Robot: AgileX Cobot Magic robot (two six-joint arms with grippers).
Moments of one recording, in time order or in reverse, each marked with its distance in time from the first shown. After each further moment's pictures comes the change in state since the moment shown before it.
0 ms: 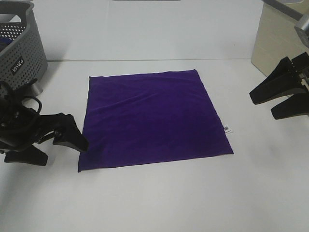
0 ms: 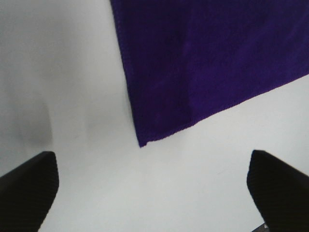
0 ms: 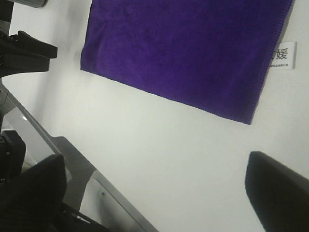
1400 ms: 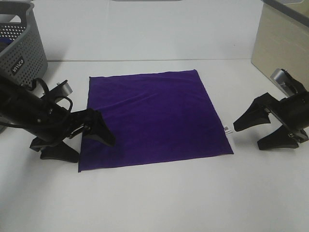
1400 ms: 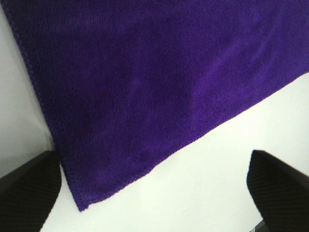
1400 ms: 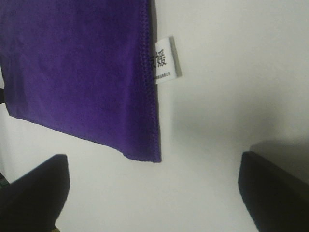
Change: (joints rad) left arm -0.073 0.200 -0.129 -0.136 0.044 0.056; right arm 0.016 0.381 -0.017 0.076 -0.250 0.024
